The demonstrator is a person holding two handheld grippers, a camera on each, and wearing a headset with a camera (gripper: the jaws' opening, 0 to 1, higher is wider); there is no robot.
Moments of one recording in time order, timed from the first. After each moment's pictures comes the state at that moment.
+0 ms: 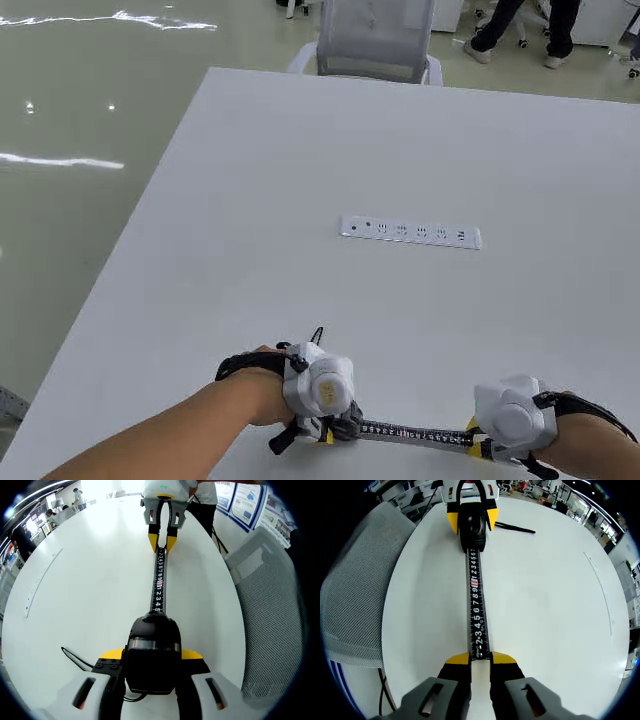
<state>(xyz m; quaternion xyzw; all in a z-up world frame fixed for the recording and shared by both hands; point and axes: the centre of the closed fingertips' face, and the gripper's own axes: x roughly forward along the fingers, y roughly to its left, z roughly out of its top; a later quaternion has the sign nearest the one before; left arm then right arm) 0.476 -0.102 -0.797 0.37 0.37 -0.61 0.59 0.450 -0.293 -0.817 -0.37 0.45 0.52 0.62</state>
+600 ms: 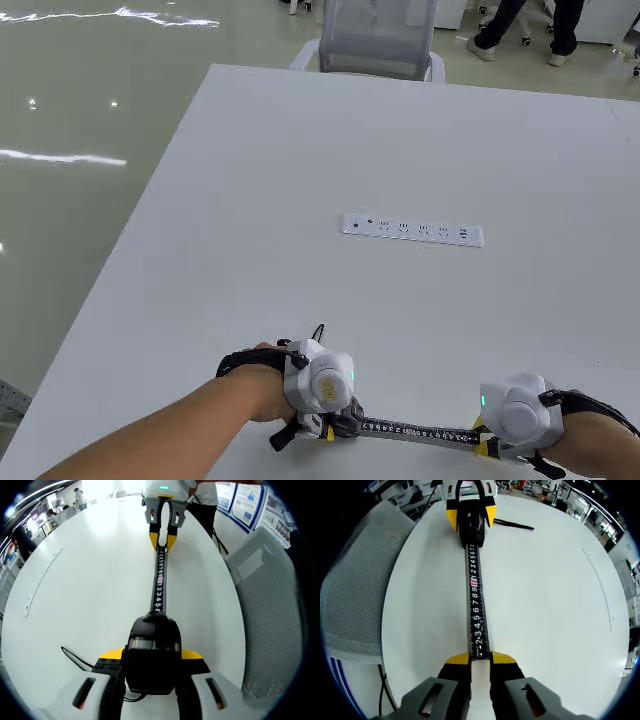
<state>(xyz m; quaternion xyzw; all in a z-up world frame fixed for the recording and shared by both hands) 0.476 -0.102 -0.796 0.36 0.37 -0.61 0.60 0.450 -0.301 -0.817 -0.38 0.46 0.52 0.62</state>
